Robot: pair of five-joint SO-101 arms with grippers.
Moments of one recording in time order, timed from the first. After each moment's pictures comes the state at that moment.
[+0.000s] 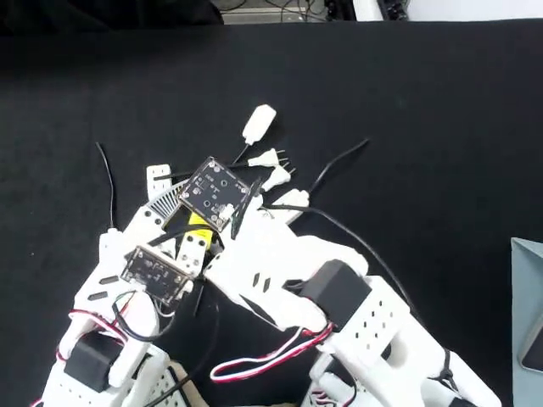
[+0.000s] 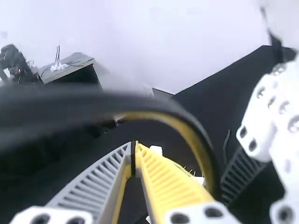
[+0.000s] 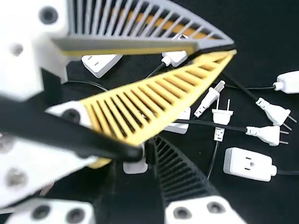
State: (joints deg) left arm 21.7 -102.5 75.5 37.9 -18.9; right arm -49.3 -49.5 35.9 70.6 3.5
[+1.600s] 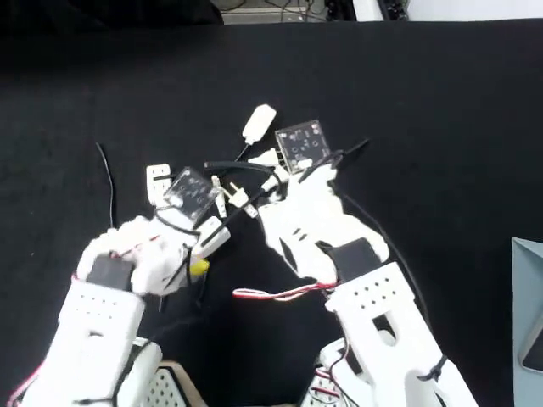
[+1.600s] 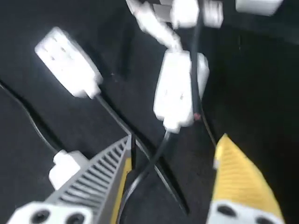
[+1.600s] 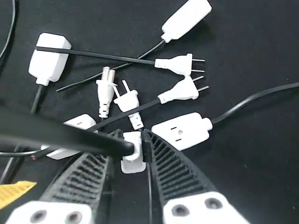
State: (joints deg) left arm 7.5 -58.2 65.2 61.0 -26.3; right arm -23.7 -49.4 56.7 48.5 -3.7
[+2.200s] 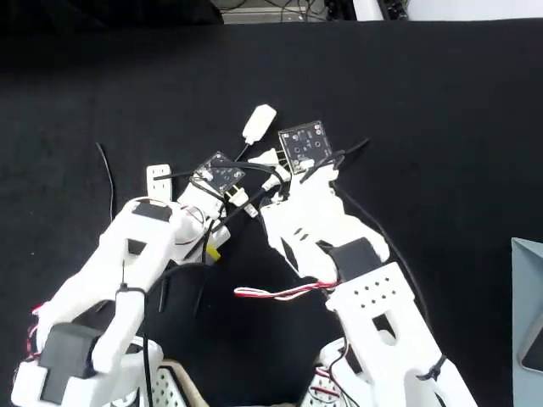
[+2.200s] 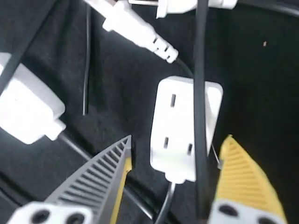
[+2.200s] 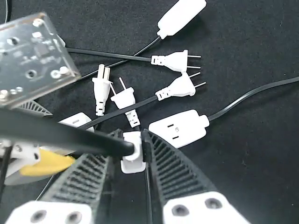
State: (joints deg) left arm 9.0 -16.2 53.3 42.2 -29.1; right arm -23.3 -49.4 56.9 48.5 -3.7
